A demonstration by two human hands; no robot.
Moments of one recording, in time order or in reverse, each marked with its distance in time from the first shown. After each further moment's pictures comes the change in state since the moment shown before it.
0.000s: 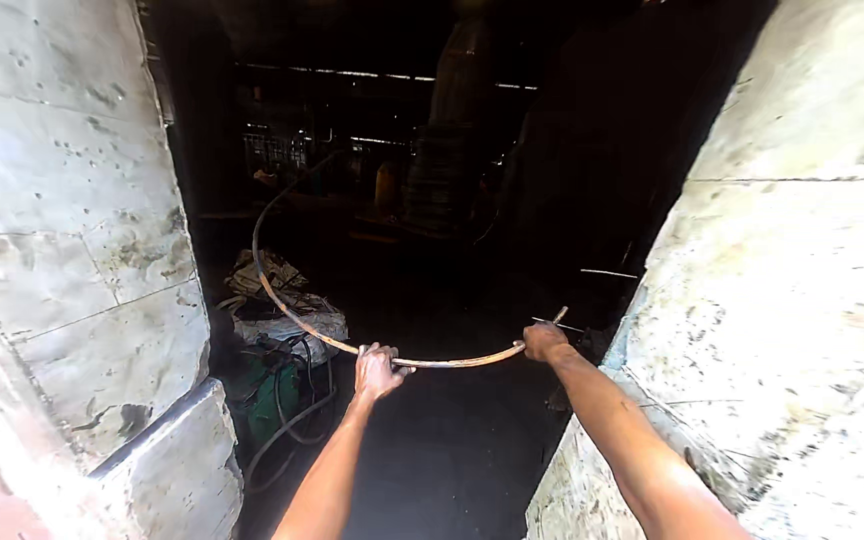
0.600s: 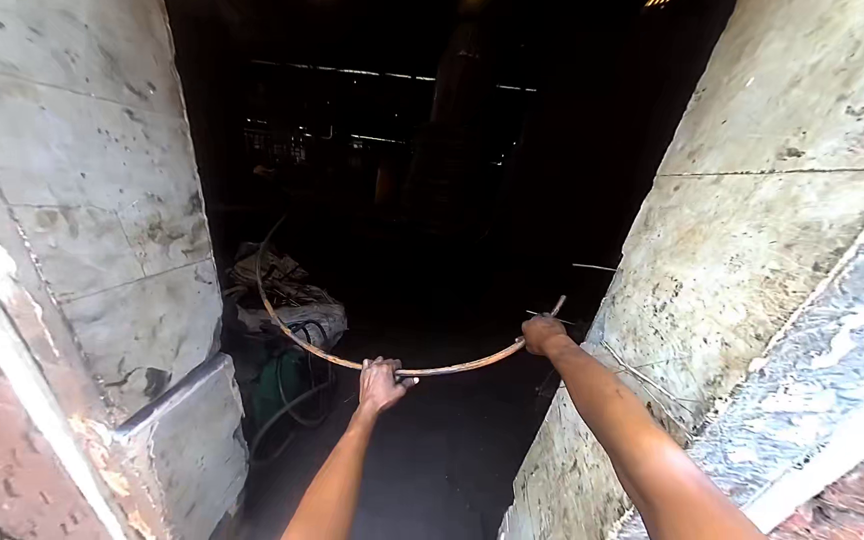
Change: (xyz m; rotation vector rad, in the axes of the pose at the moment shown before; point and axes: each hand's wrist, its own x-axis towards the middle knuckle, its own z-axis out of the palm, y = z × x) left_hand -0.076 0.016 0.024 -0.072 -0.135 -0.085; right_hand -0.061 -0.001 0.000 -0.160 -0.035 -0.023
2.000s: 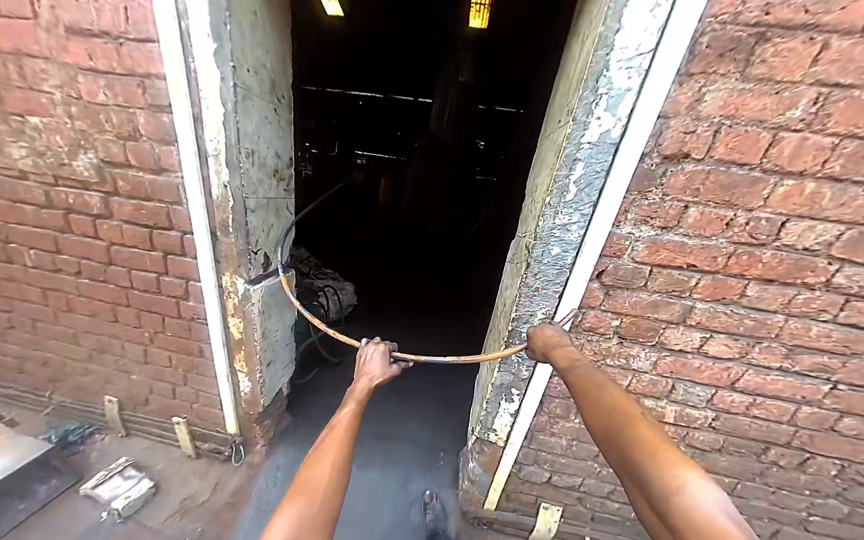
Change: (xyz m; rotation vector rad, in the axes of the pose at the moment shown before) left_hand -0.486 0.053 -0.010 0.070 0.043 0.079; right_hand -0.513 -0.065 0.146 0.097 0.040 0.048
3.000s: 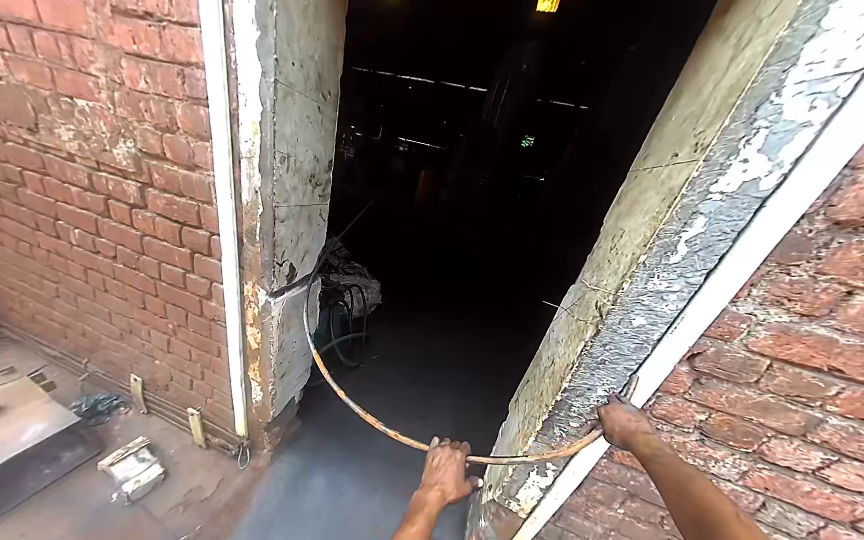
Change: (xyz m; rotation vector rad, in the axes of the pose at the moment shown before) left_hand 0.048 0.053 0.090 -0.132 -0.450 0.030; right_hand 0.141 0.066 0.046 -0.255 -0.225 -0.124
